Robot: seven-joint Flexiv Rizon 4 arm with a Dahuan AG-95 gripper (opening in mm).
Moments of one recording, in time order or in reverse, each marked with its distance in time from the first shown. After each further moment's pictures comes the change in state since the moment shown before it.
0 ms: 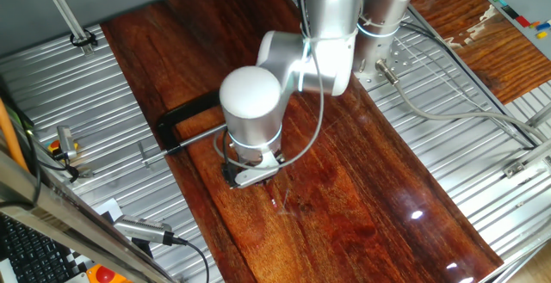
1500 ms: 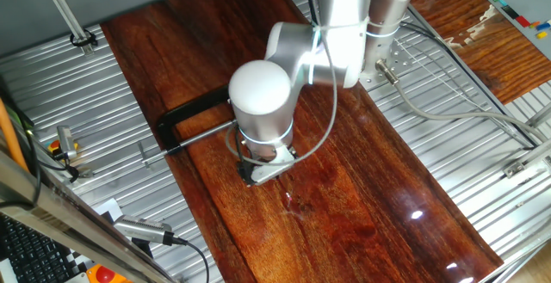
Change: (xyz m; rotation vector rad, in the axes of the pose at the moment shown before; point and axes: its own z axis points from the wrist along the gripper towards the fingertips) arm -0.008 0.036 0.015 -0.024 -0.002 -0.114
